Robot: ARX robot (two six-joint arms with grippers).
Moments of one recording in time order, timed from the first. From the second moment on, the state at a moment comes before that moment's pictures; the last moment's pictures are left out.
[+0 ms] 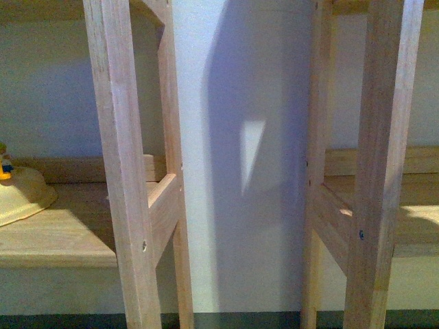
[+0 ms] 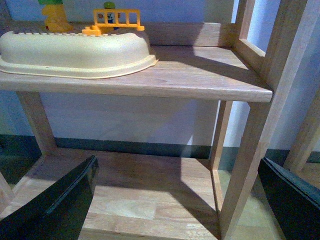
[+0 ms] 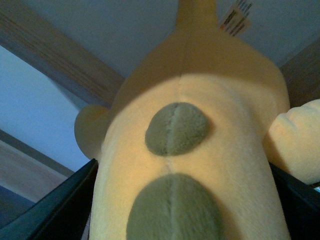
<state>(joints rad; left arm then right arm) 0.00 0.00 0.01 -0.01 0.00 0.00 -0.15 1.87 2.34 -0.32 -0.27 0.93</state>
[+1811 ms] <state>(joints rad) 0.00 0.00 0.01 -0.01 0.00 0.00 0.24 0.19 0.14 0.37 0.37 -0.05</state>
